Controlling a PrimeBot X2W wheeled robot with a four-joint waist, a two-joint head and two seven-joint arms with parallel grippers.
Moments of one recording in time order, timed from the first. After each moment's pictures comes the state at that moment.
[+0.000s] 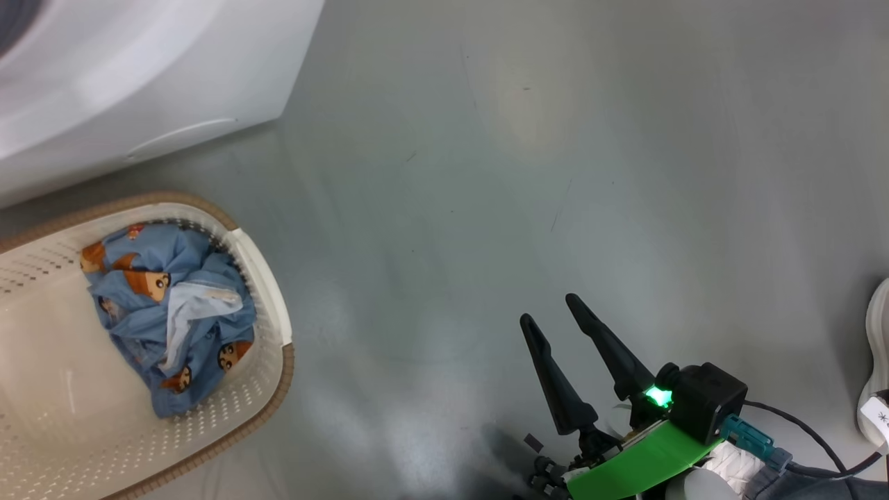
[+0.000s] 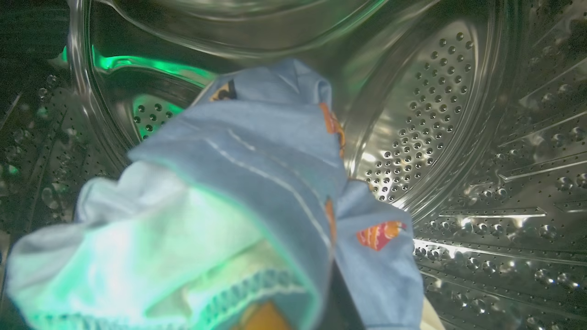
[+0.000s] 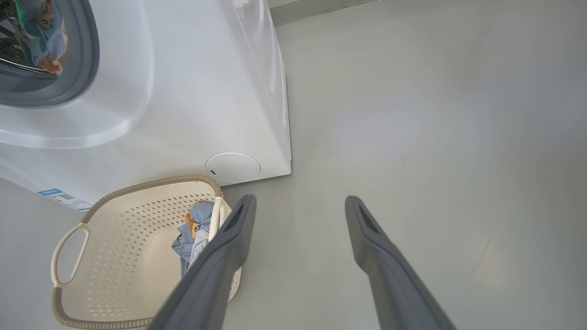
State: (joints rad) left arm -1.35 0.49 0.05 0.79 -0.13 0.01 -0.26; right arm -0.13 -0.04 0.32 0.04 0.36 0.13 -0.26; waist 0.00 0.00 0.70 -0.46
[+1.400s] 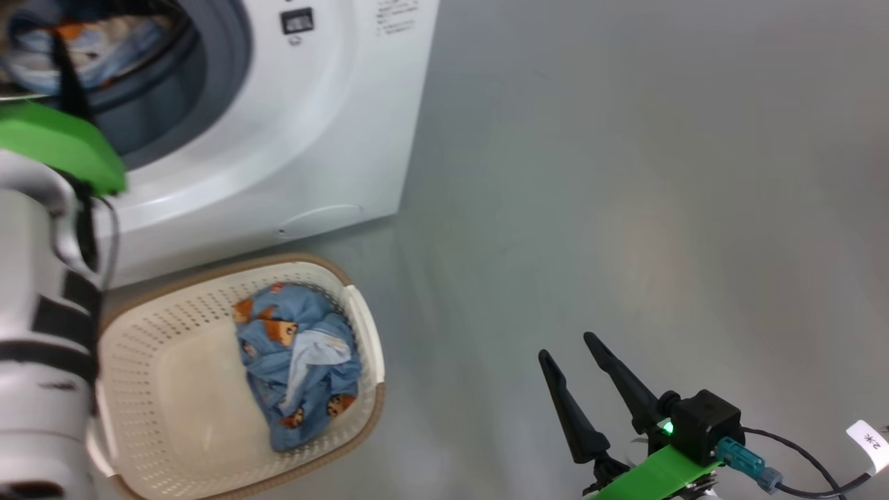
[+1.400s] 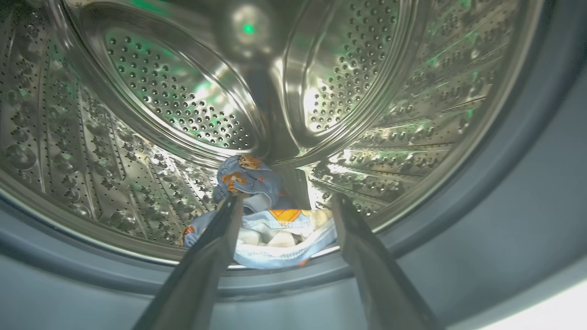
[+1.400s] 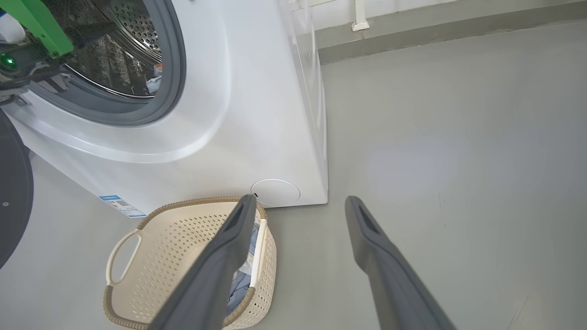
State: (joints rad) left arm -1.08 0.21 -0.03 1.01 -0.16 0.04 -0.26; right arm -0.08 -0.04 0.28 0.13 0.29 0.13 -0.26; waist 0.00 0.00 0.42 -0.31
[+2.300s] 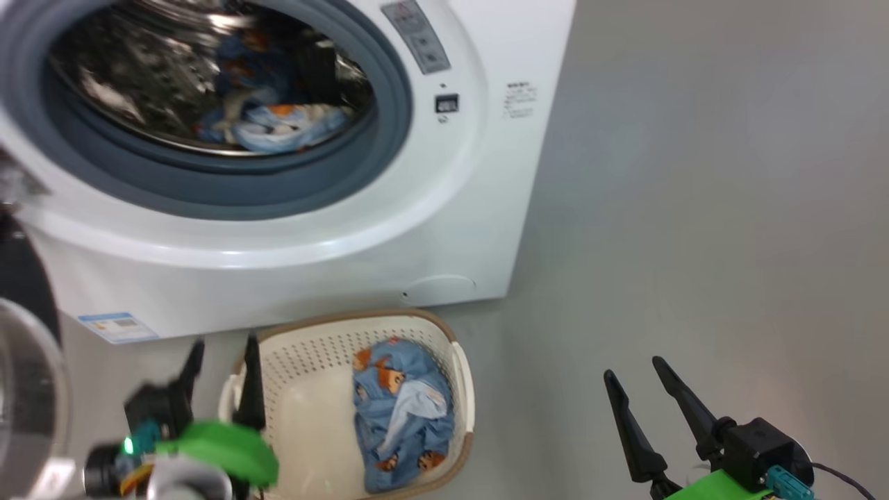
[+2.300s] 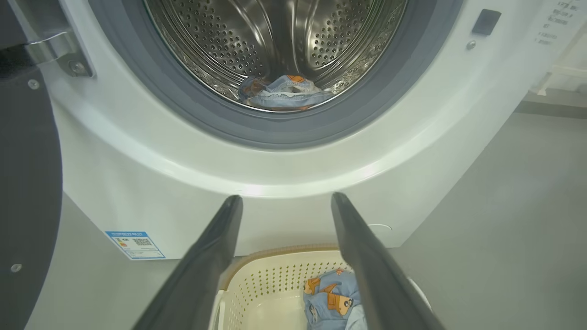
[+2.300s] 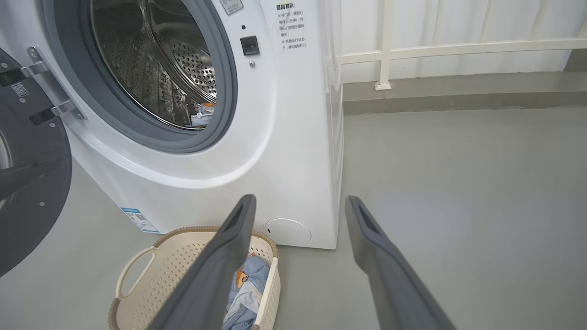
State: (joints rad) left arm -0.27 0.04 -0.06 0.49 -0.21 -0.01 -0.26; right arm 0.02 -0.05 0.11 0.11 0.18 0.13 -0.26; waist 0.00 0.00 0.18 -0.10
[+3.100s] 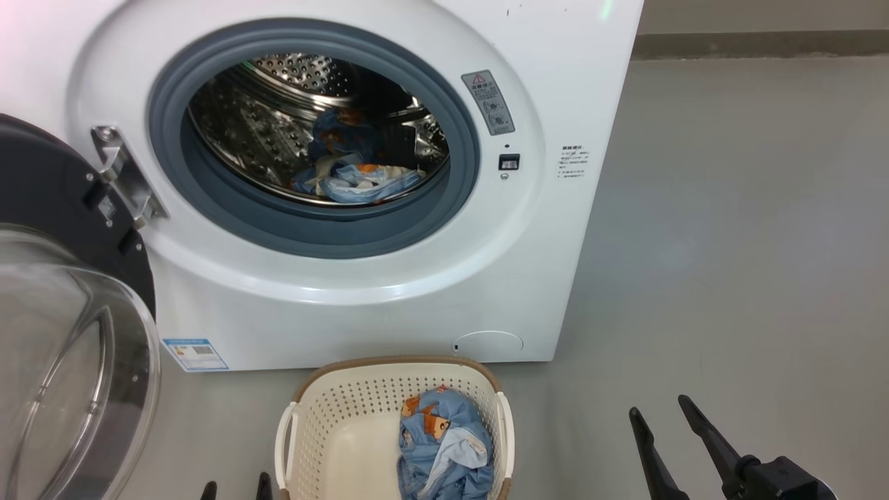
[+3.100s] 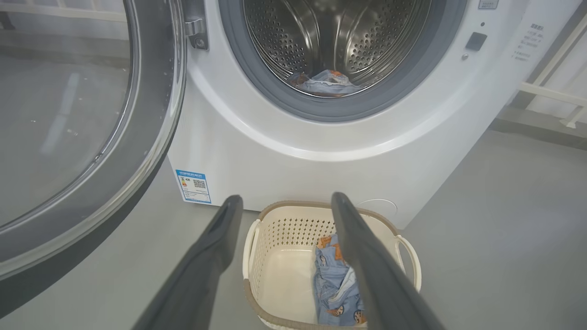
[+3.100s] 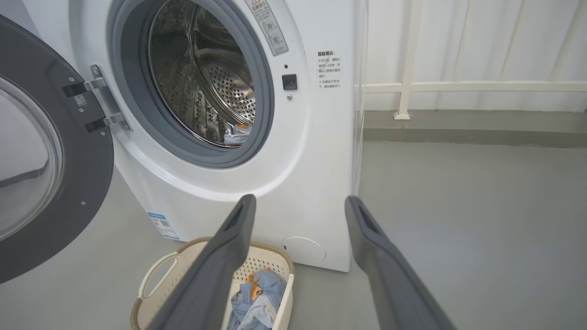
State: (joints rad) left arm 0.20 0.04 -0.12 0.14 -0.29 0.10 -0.26; right arm 0.13 -0.07 0.08 0.07 0.17 0.13 -0.26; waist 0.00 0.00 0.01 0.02
